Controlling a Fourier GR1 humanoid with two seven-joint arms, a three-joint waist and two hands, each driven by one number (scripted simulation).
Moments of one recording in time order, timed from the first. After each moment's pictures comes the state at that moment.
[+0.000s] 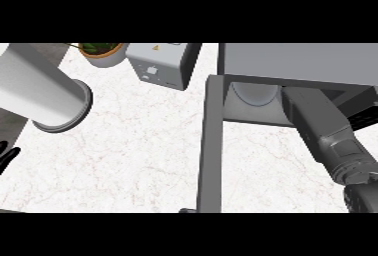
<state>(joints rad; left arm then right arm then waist) 0.16 0.17 0.53 -1.98 0.77 -0.83 0.34 -1.12 -0.24 -0.27 -0.07 0.14 -0.42 -0.64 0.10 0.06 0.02</state>
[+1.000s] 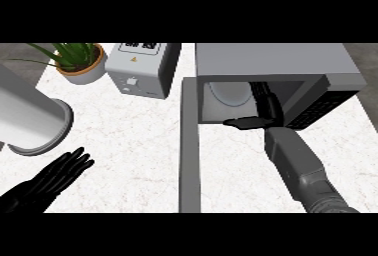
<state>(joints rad) 0.18 0.02 0.32 -1.90 0.45 -1.02 0.25 -0.84 -0.08 -0.33 -0.19 0.02 0.10 -0.83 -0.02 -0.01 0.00</state>
